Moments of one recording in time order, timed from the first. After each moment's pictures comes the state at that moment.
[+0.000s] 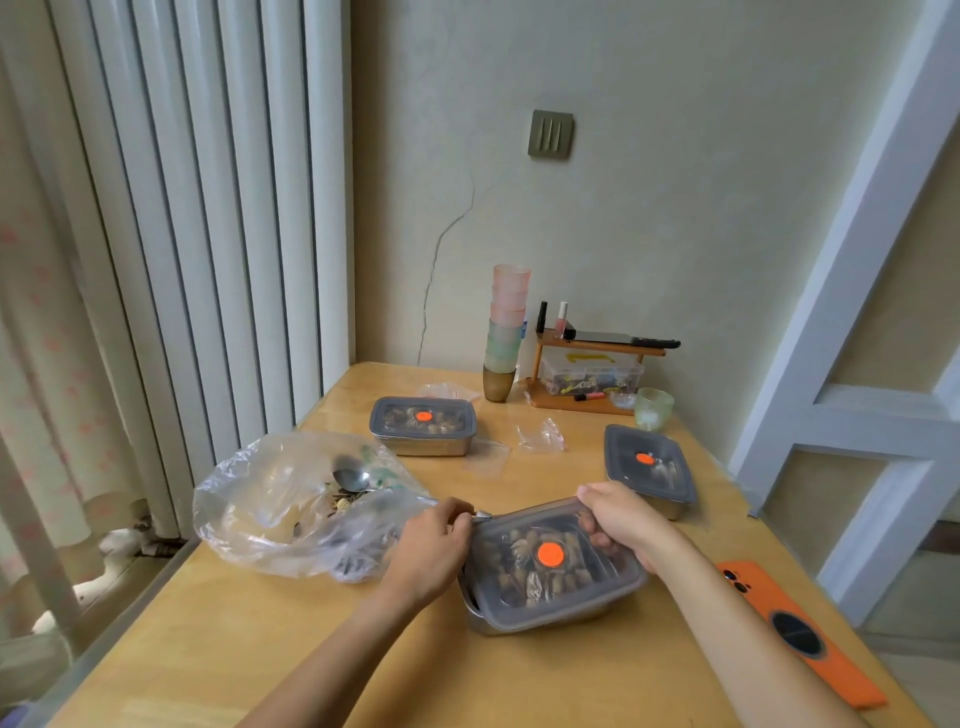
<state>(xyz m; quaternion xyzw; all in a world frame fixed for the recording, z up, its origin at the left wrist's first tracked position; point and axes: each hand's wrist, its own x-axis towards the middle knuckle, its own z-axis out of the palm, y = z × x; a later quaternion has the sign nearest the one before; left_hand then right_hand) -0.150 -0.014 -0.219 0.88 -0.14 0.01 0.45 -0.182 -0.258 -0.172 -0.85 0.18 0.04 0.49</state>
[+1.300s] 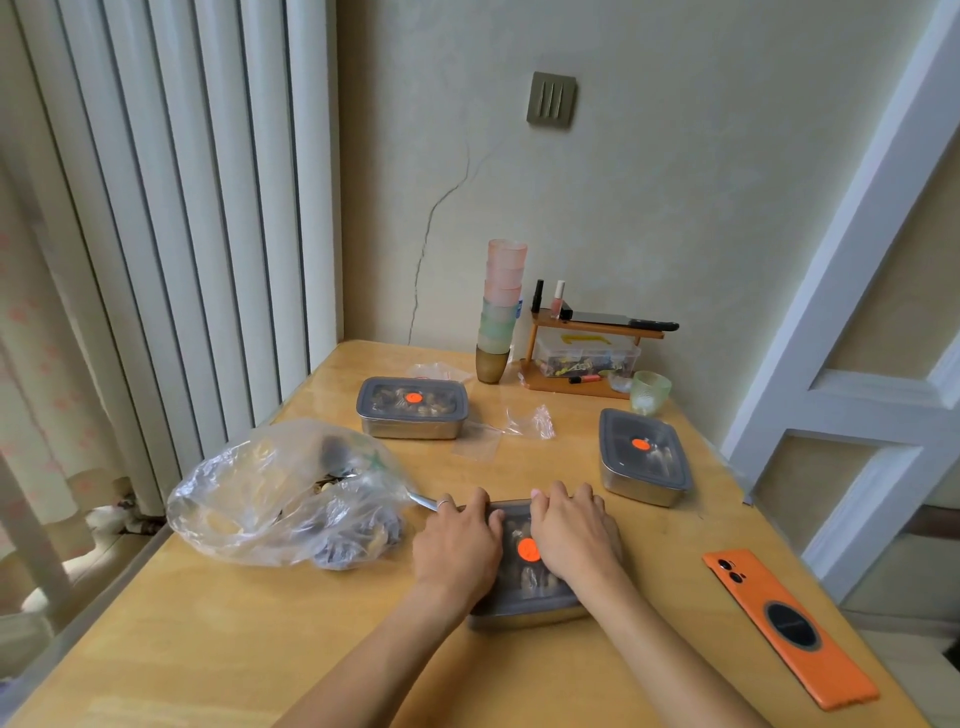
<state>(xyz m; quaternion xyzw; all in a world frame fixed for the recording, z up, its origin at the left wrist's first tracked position) -0.158 -0.063 -0.230 0.96 -0.12 0.02 0.25 -0.172 -0.210 -0.222 -0.97 0.20 -0.07 0.08</state>
